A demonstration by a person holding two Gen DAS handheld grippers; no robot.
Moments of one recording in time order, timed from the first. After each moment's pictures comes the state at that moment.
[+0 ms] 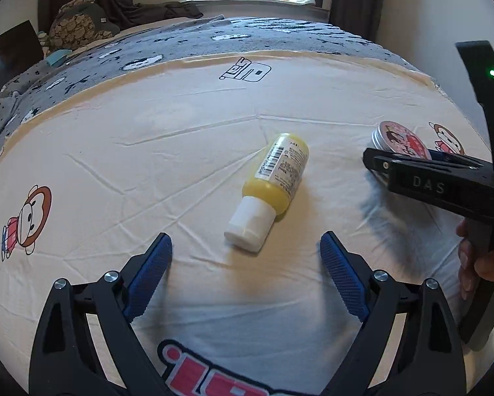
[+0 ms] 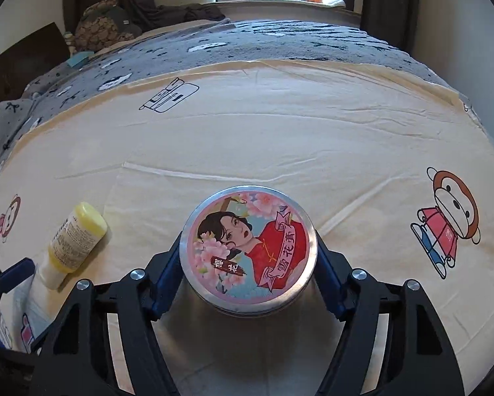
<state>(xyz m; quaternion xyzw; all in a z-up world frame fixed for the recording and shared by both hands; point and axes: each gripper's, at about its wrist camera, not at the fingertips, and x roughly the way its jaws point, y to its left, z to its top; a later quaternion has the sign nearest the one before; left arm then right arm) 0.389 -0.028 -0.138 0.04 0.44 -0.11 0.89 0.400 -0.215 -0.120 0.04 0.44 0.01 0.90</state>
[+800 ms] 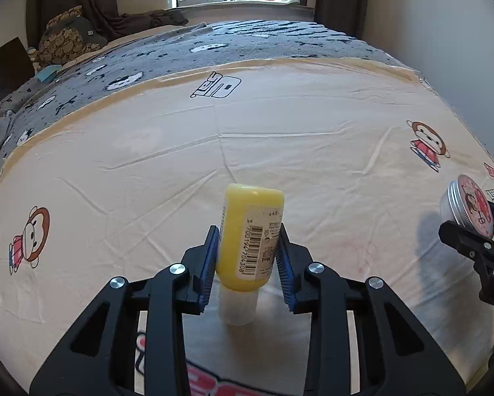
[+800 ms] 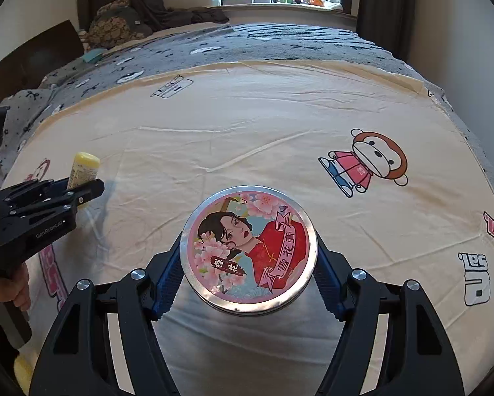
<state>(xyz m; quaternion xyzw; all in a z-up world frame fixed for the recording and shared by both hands) 0.365 -0.062 -0.108 0.07 0.43 -0.12 0.89 0.300 -0.268 -0.084 0.03 0.44 0.04 0.90</state>
